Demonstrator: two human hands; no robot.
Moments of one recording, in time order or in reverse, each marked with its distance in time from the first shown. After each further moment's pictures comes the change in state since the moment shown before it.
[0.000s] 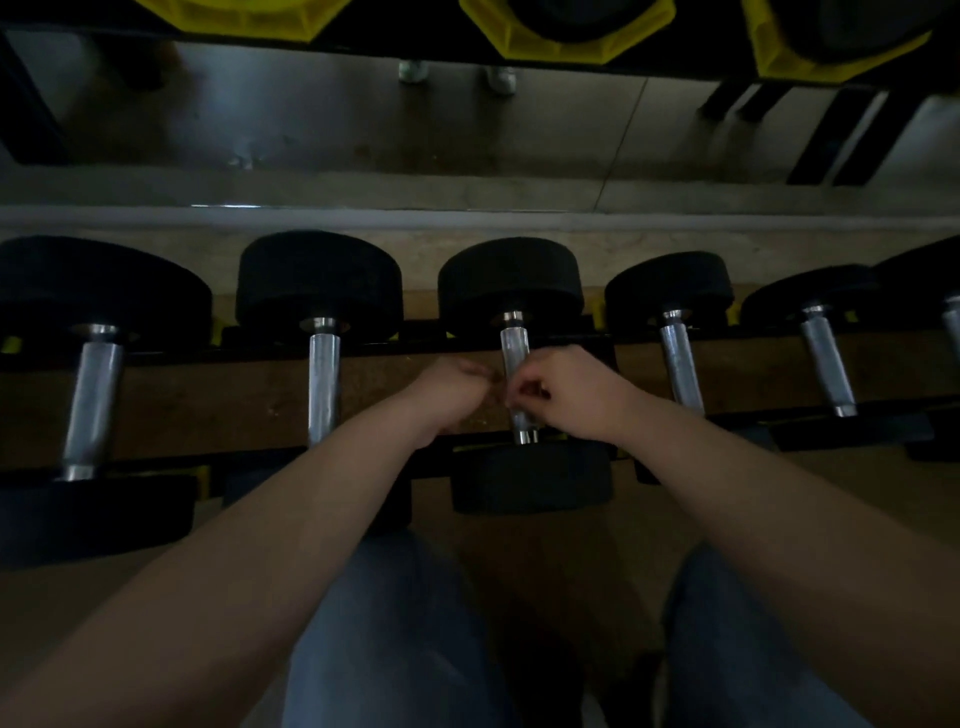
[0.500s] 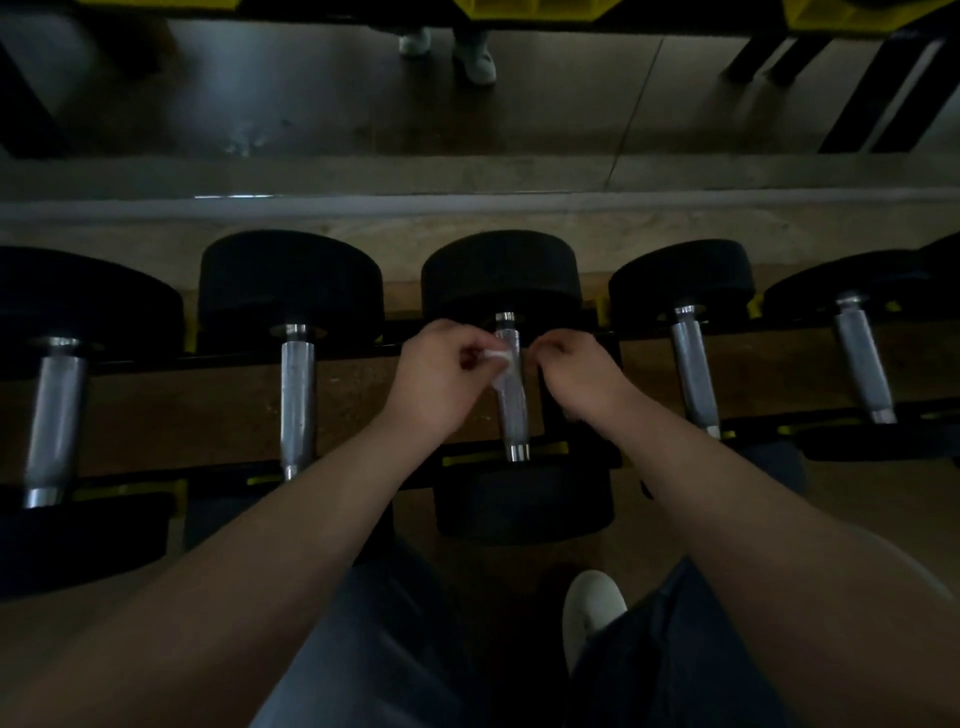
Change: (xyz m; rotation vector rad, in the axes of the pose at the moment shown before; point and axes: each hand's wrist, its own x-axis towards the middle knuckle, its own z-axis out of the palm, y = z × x) left_hand 0.025 -0.004 0.008 0.240 0.388 0.541; right_hand 0.018 0.011 -0.004 0.655 0.172 0.636
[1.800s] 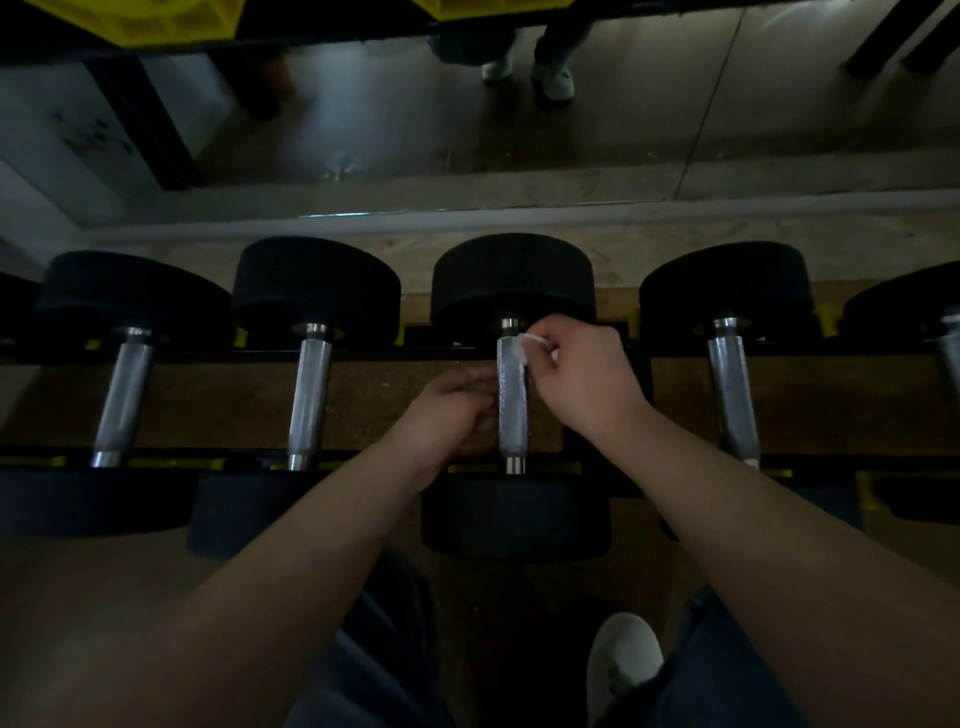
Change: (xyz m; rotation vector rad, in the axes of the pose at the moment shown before) left_hand -0.021 0.023 0.023 -0.610 -0.100 -0.698; right_hand 0.021 0.019 -0.007 -0.218 0.165 -0.511
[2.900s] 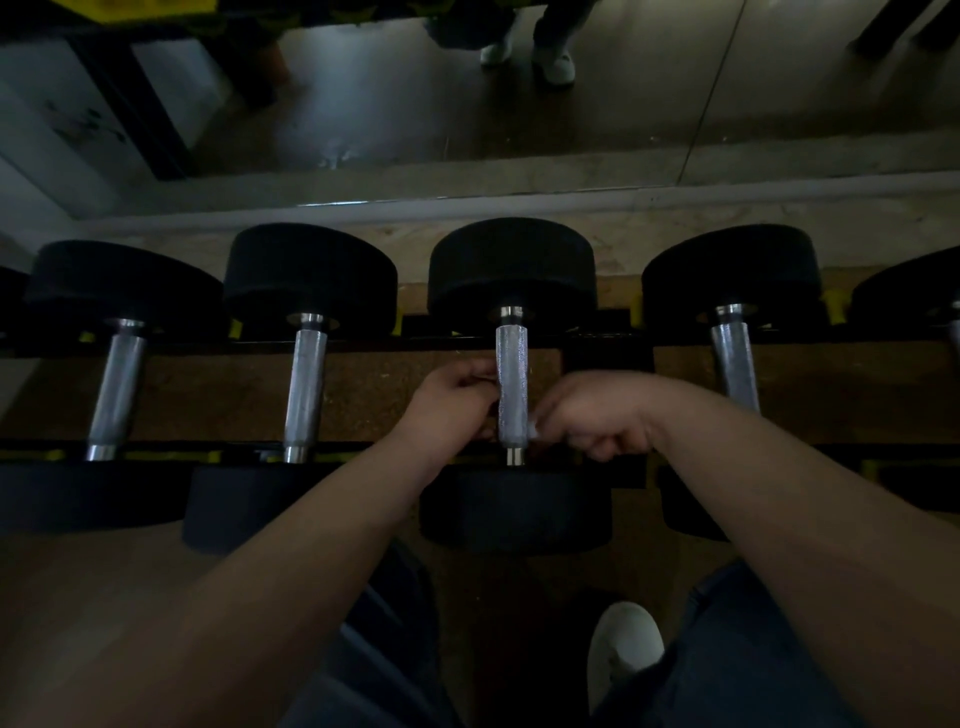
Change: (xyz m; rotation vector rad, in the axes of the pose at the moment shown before) left_hand 0.001 -0.001 0.007 0.113 0.078 0.085; right_hand -0.005 0.014 -0.008 0.236 -0.956 0.625
